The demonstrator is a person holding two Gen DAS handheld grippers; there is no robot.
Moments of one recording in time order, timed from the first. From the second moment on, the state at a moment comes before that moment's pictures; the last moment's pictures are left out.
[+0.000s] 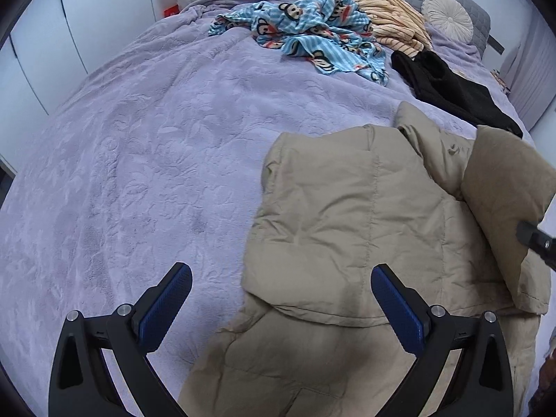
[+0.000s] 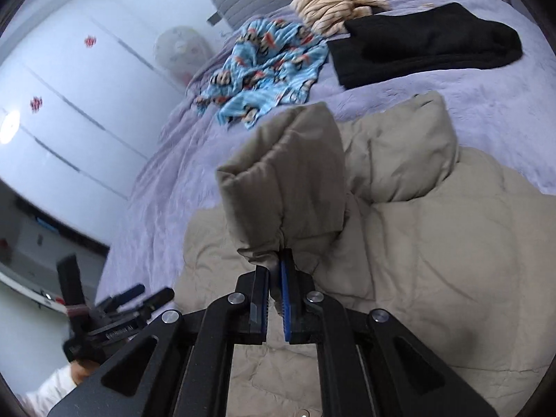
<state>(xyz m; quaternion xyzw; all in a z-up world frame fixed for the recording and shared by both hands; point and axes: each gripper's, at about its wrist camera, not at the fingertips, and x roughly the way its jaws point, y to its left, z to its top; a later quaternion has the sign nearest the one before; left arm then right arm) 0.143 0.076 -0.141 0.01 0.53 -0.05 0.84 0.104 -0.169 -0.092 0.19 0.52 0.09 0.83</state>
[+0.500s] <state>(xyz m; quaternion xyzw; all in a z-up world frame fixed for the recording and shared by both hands) 0.157 -0.007 -0.160 -0.07 0.57 -0.23 0.79 0.015 -0.255 -0.121 0.32 0.58 0.04 0.75</state>
